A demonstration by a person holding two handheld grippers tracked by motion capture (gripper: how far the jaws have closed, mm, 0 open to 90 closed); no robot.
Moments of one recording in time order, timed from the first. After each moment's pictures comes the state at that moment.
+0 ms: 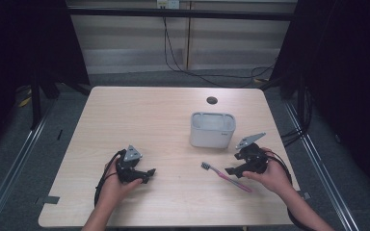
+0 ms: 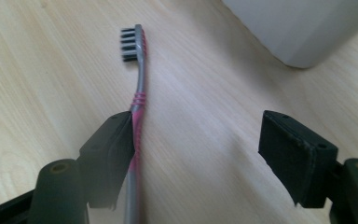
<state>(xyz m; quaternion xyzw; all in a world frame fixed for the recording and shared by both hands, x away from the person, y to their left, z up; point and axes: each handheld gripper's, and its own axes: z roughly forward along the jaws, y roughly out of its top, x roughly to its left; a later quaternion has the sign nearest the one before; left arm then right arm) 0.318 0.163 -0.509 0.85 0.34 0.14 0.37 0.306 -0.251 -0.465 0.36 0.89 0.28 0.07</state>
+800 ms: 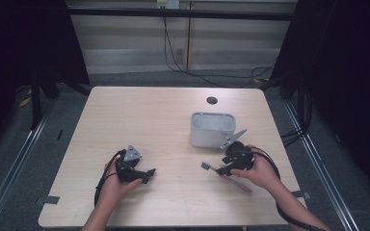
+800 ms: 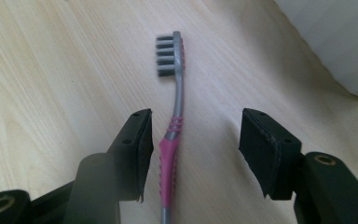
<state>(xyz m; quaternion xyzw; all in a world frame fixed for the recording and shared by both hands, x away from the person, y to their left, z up) 0.318 0.163 -0.509 0.85 0.34 0.14 0.37 0.318 -0.214 -0.465 0.34 0.91 0.24 0.02</state>
